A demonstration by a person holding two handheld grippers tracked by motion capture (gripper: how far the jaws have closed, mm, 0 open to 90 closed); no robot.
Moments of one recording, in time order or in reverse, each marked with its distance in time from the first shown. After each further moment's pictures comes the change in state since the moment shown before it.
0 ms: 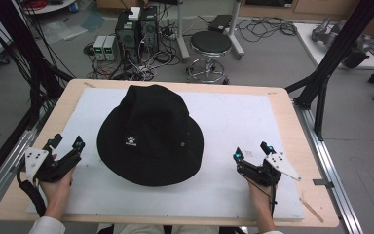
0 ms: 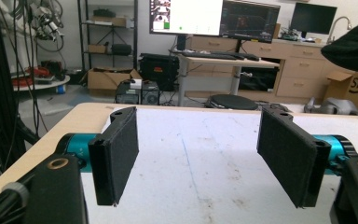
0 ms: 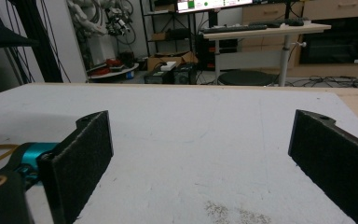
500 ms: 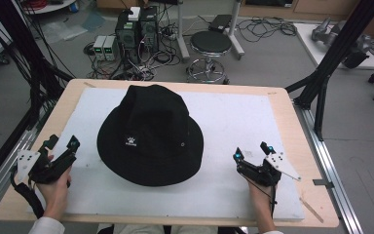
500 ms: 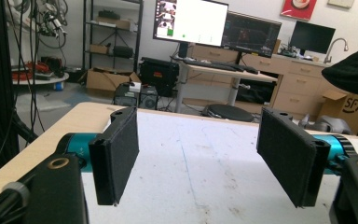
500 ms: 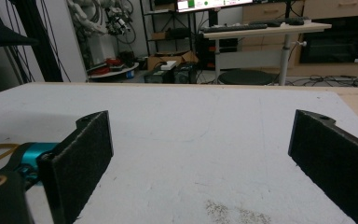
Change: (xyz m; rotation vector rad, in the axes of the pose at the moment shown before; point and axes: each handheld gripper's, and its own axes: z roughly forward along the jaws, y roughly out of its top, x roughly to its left) left arm 0.003 0.003 -0.006 -0.036 0.004 -0.066; right arm 0.000 0.000 0.000 0.002 0.003 -0.001
